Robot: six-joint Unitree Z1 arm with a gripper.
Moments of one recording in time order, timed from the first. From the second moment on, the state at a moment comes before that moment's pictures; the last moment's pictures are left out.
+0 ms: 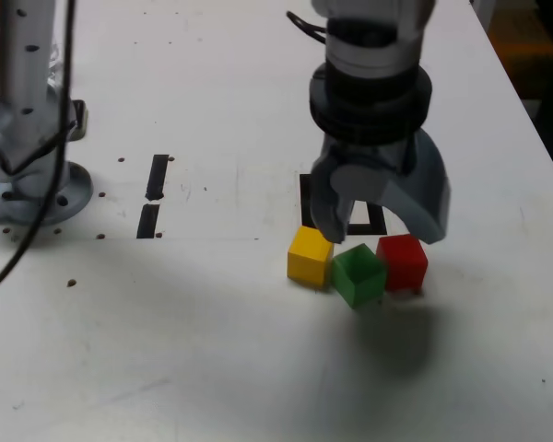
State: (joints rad) arm -0.44 2.01 -1.69 1.22 0.07 -0.13
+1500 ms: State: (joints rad) arm -0.23 2.15 -1.76 1.23 0.00 0.13
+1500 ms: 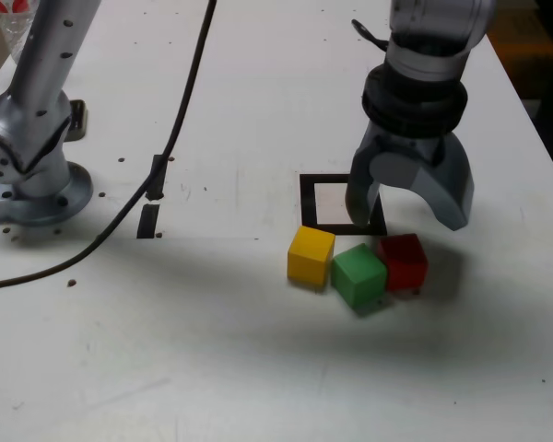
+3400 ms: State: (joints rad) arm -0.34 2.17 -1.67 1.17 -0.15 0.01
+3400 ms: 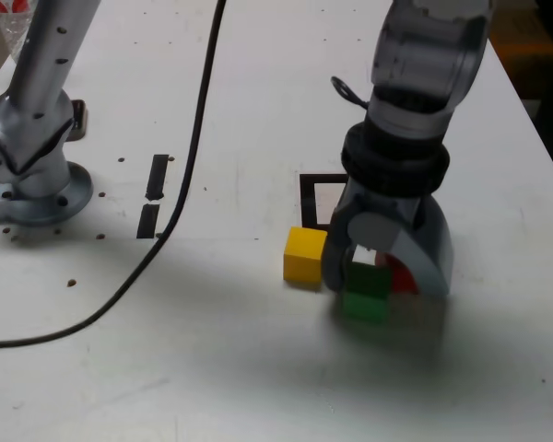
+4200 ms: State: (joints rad) arm -0.32 2.17 -1.67 1.17 -0.11 0.01
